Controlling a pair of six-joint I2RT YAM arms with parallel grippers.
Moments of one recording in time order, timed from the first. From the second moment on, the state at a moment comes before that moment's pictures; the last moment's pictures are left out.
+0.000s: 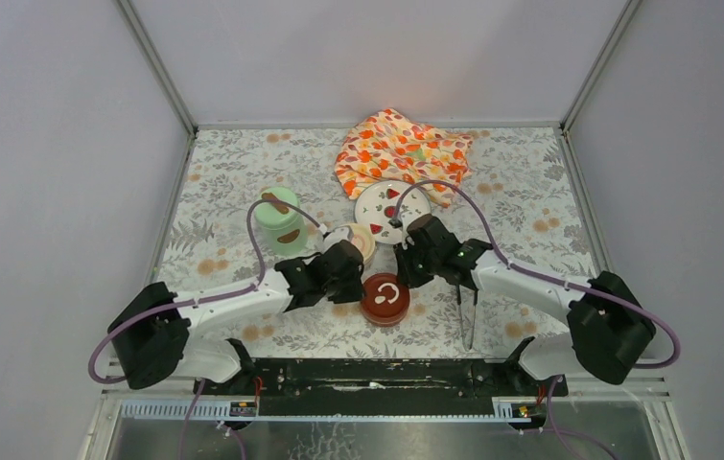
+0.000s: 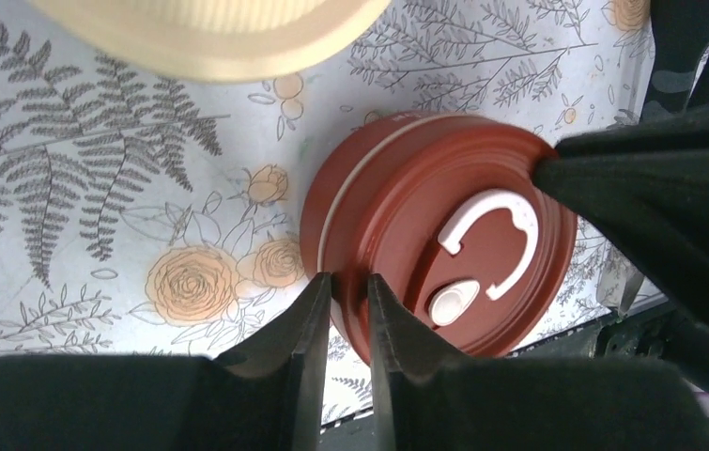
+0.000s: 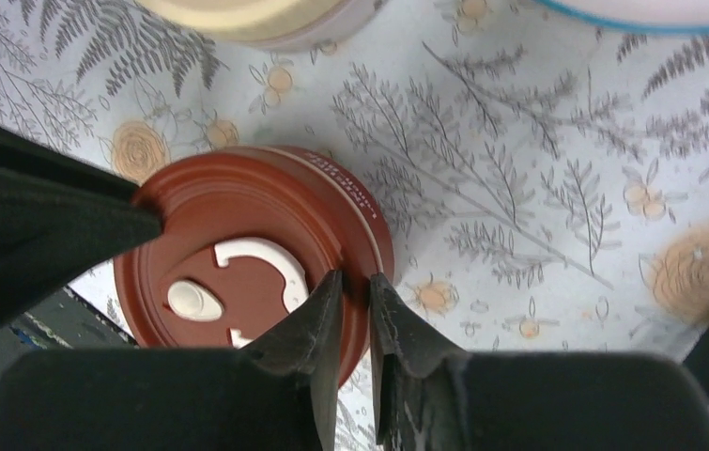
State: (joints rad) left arm -0.95 1.32 0.73 -0.35 -0.12 -0.97; right arm 0.78 1.41 0.82 -0.33 -0.11 0.29
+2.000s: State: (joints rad) left arm -0.97 1.36 0.76 -0.32 -0.14 -0.94; right arm 0.76 1.30 0.71 -0.28 -0.15 0.31
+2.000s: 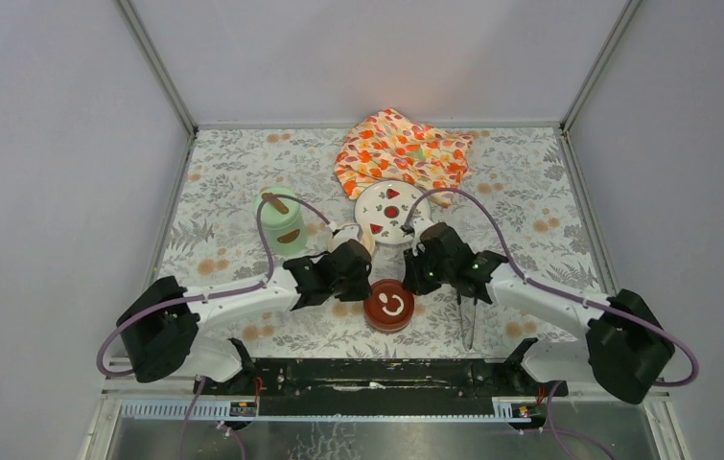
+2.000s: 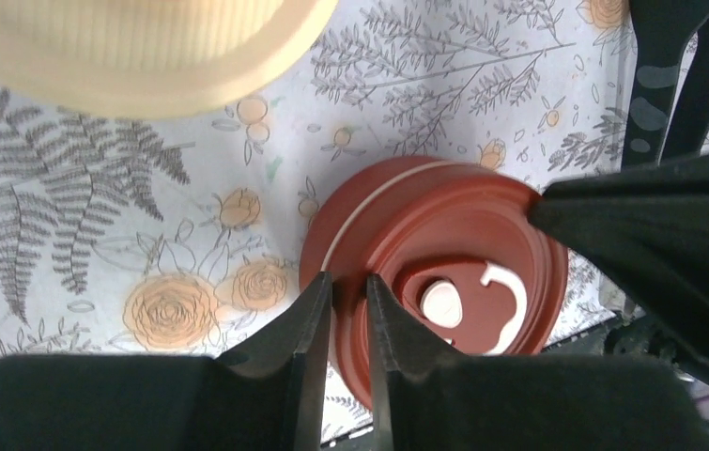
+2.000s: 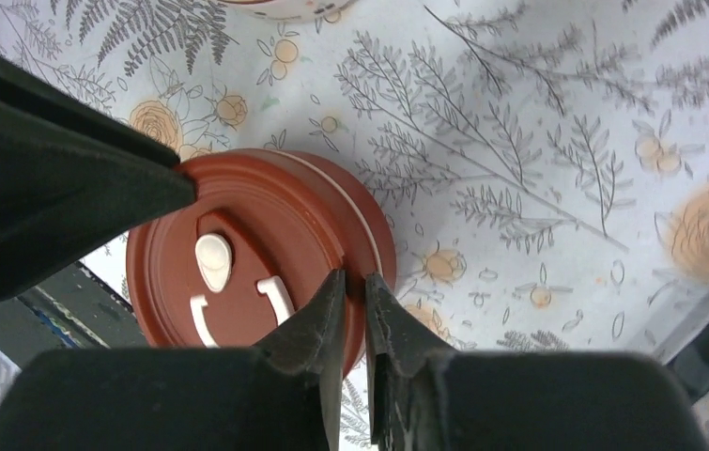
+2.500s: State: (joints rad) left arm -0.98 1.46 0.87 -0.31 -0.22 -0.75; right arm 0.87 1.00 0.54 -0.33 -0.02 0.56
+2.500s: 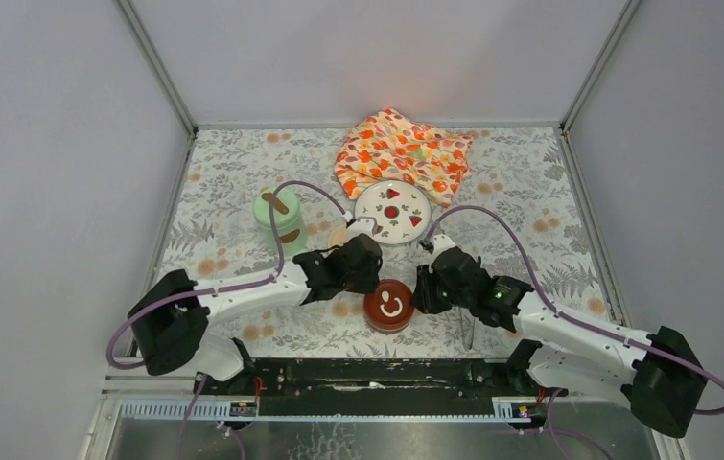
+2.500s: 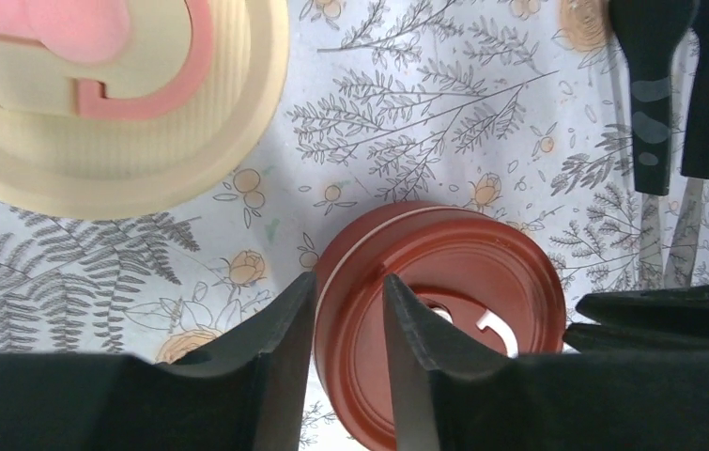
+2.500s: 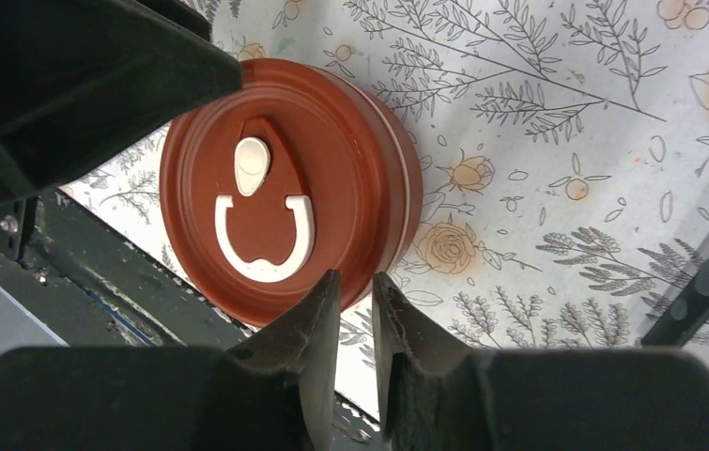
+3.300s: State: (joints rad) left arm -1.10 1.08 0.50 -0.22 -0.23 -0.86; right arm 0.80 1.31 0.78 -0.35 -0.10 0.33
